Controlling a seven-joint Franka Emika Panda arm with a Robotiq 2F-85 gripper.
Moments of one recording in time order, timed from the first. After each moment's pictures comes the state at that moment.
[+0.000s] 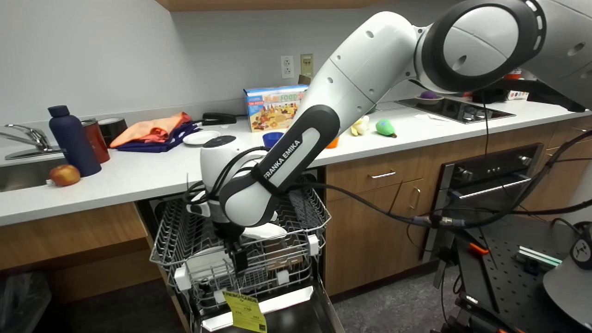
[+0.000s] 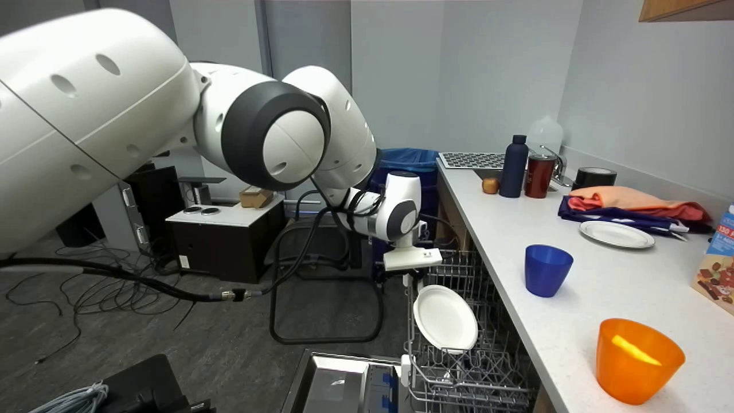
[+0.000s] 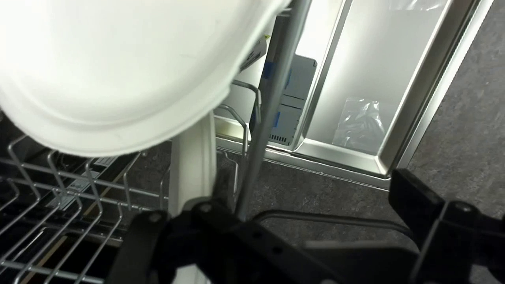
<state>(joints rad) -0.02 1.04 0.22 -1.37 -0.24 2.46 -0.70</state>
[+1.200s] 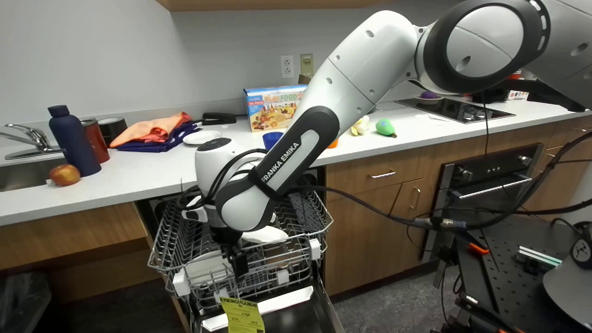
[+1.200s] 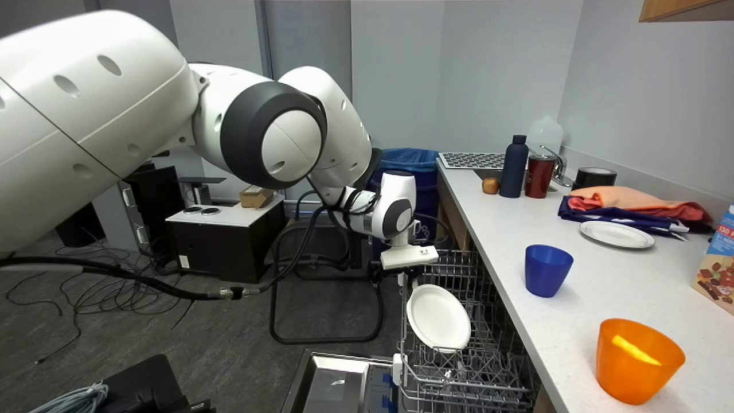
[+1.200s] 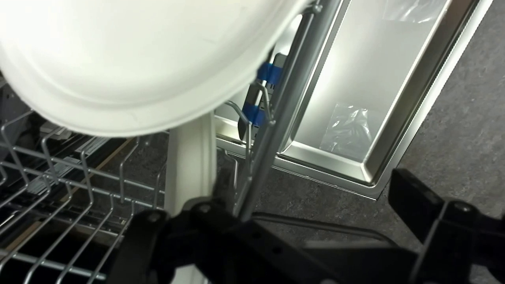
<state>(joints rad) 0.00 1.04 0.21 -1.36 -0.24 2.44 -0.75</state>
